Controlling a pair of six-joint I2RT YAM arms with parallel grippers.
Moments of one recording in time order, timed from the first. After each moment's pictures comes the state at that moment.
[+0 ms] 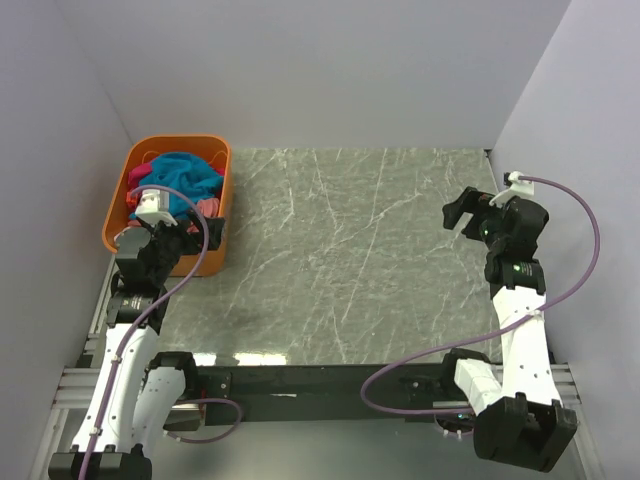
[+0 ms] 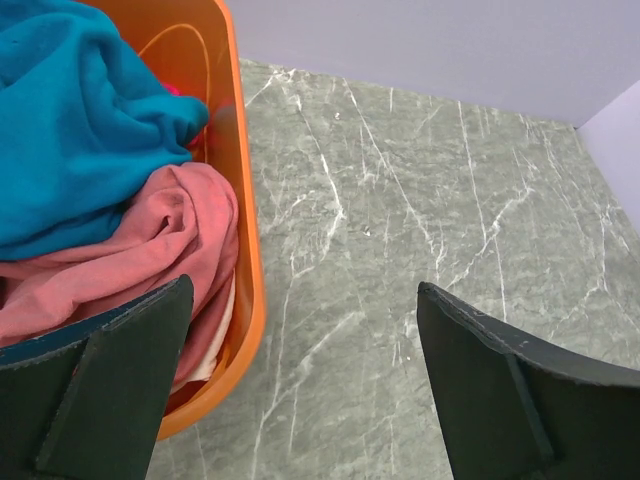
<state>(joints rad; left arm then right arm) 0.00 0.68 0.65 -0.11 0.24 -0.34 -0.22 0.90 0.82 -0.25 -0.26 0.23</state>
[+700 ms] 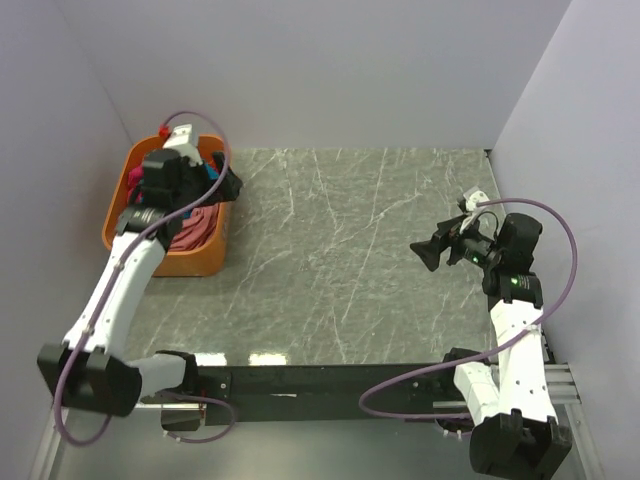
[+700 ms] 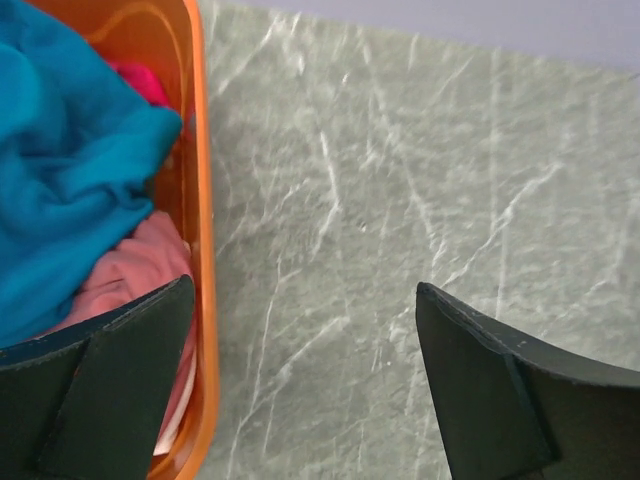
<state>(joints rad) -0.15 1.19 1.20 -0.41 0.11 -0.34 -0.23 0.81 0.75 -0.35 -0.88 -0.24</state>
